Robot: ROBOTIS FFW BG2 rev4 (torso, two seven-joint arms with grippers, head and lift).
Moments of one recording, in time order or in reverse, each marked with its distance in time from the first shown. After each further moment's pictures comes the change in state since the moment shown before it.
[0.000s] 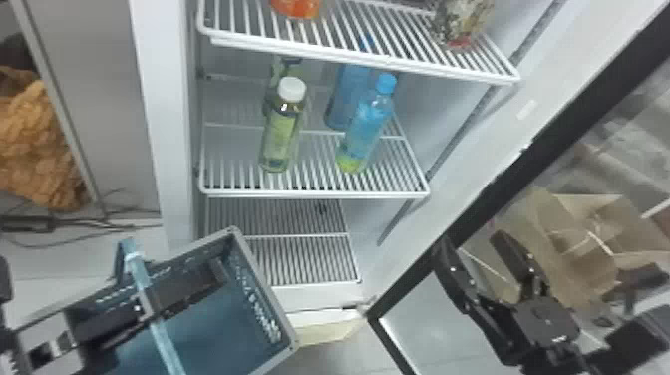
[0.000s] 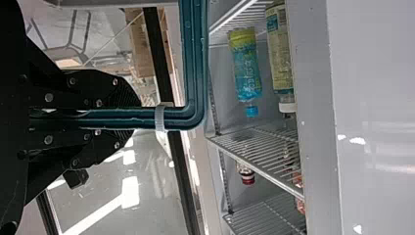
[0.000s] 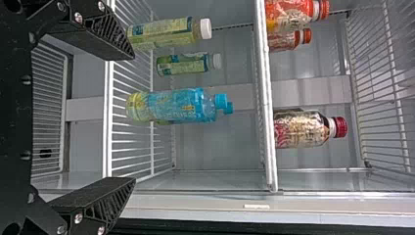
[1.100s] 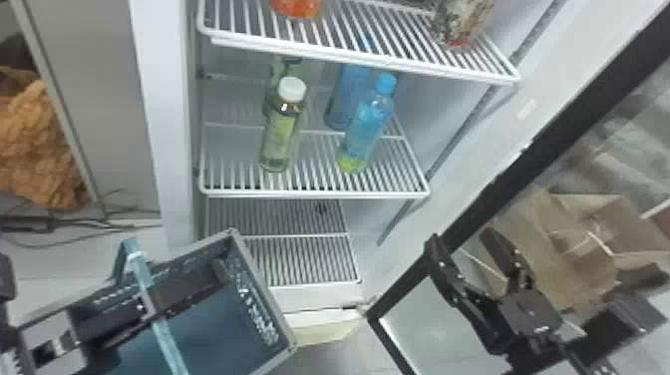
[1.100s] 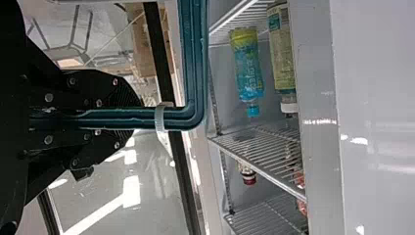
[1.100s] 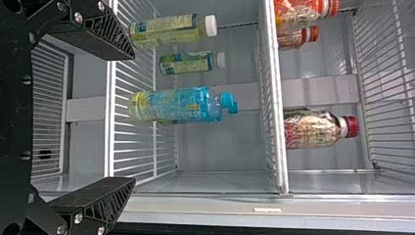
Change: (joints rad) left arm -0.006 0.000 -0.006 0.004 0.003 0.001 0.003; right arm -0.074 -0.022 0.021 0.075 0.020 -0.001 0.004
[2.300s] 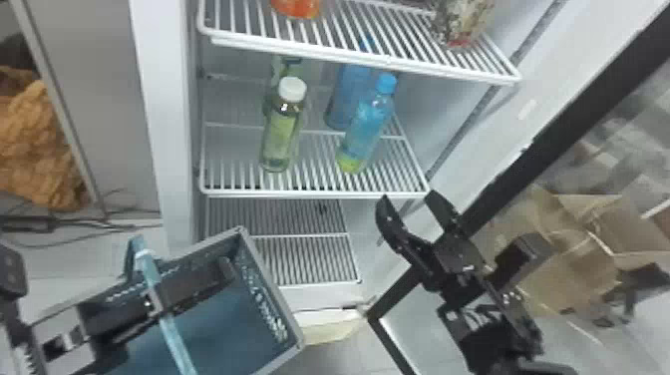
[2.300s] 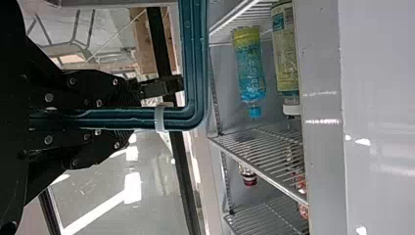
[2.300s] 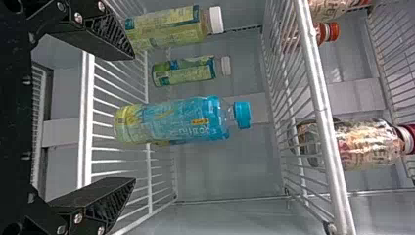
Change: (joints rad) left arm -0.017 0.001 -0.018 0.028 0.000 -0.002 0.000; right arm -0.349 -0.038 0.119 0.272 0.059 0.035 0.011
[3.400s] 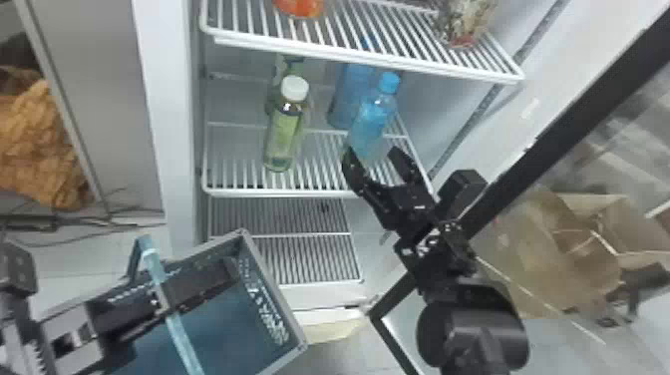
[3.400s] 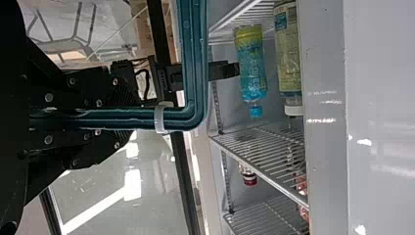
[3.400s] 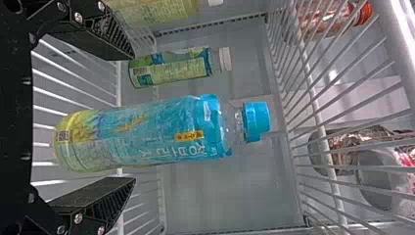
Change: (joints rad) left arm -0.005 0.002 -0.010 0.013 0.008 -0.002 0.000; right arm -0.342 -0.033 0.124 0.300 0.038 0.006 -0.066
